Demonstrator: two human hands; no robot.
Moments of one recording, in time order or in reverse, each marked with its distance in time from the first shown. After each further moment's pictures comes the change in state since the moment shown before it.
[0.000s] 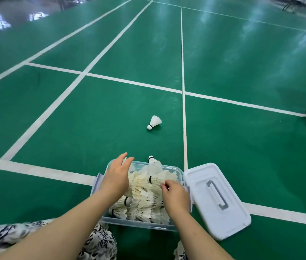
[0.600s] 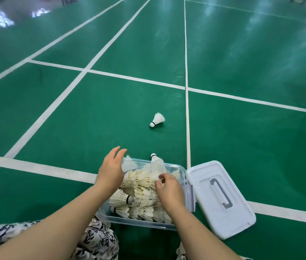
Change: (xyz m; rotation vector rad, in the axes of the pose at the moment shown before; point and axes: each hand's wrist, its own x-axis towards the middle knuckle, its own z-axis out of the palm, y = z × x) left_hand 0.012 -0.015 -0.008 -0.033 0.038 -0.076; right_hand 0.007 -0.016 0.010 0.079 -0.048 -0.040
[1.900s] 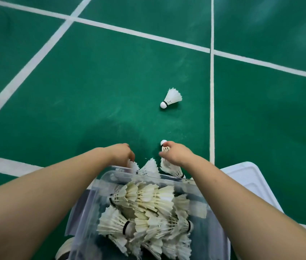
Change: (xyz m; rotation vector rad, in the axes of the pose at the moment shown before) left_hand 0.169 -0.046 0.077 0.482 -0.849 0.203; right_hand 0.191 -0.030 0.017 -0.242 -0.556 0.044
